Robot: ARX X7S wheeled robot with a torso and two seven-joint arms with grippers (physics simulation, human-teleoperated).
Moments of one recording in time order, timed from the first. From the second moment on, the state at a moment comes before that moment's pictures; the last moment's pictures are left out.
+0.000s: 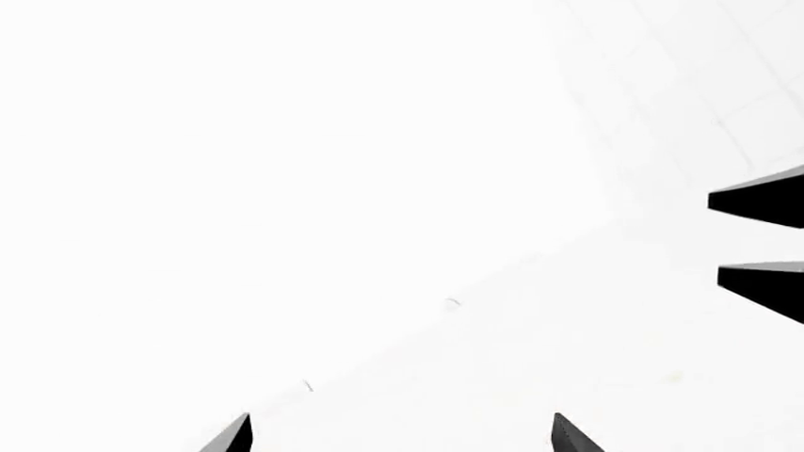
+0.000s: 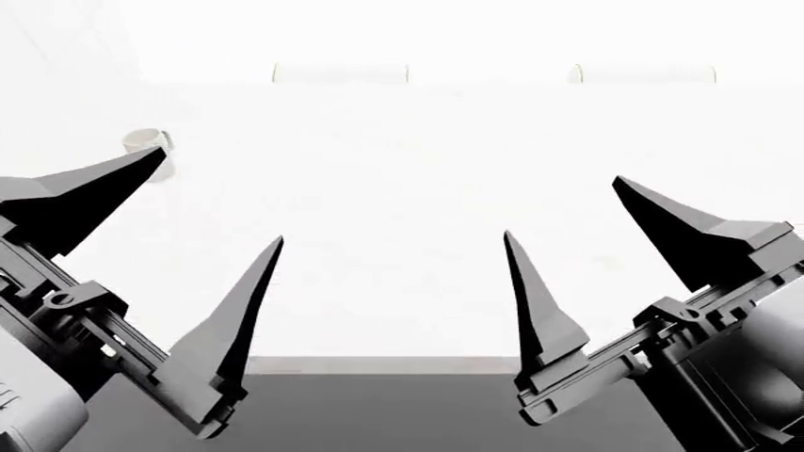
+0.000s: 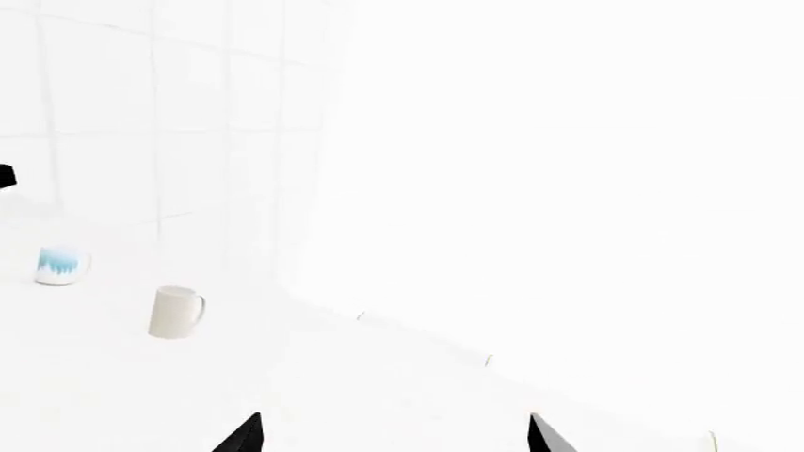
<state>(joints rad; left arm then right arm) -0.33 -0.90 -0.29 1.03 -1.14 -0.75 -0.09 0.40 1.07 -0.24 -1.03 1.09 0.40 0.56</state>
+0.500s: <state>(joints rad) -0.31 -0.92 -0.26 1.02 -1.12 -0.71 -0.10 0.40 1.09 -0.29 -1.03 1.07 0.37 0.55</state>
